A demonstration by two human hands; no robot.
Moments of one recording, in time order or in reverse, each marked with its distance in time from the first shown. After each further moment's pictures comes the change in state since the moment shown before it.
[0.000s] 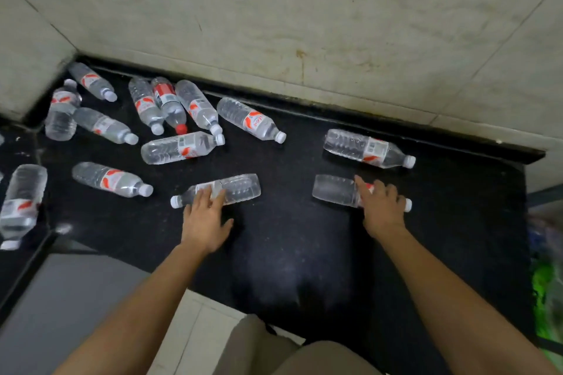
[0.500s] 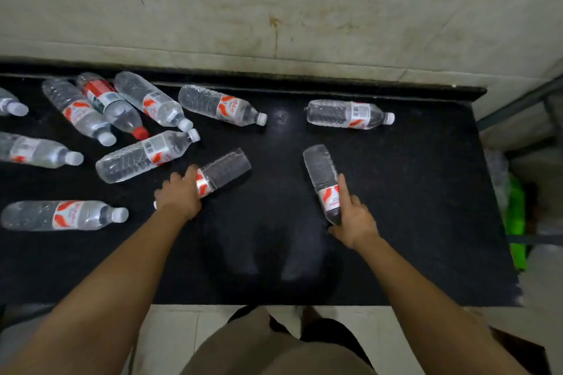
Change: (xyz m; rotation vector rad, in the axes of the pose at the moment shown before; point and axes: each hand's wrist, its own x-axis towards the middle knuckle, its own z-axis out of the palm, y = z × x) left_hand 0.094 -0.056 -0.017 0.097 -0.207 0.035; right_hand -0.076 -0.087 0.033 0.436 -0.062 0.196
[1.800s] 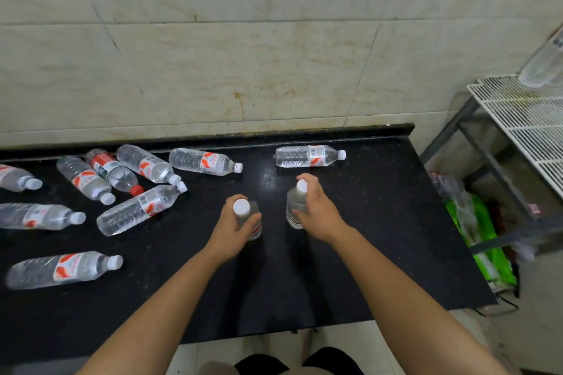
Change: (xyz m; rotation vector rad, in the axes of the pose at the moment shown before) left_hand -0.123 0.109 -0.015 -0.864 0.184 0.570; right_hand -0.056 -0.030 -0.081 0.388 0.302 -0.406
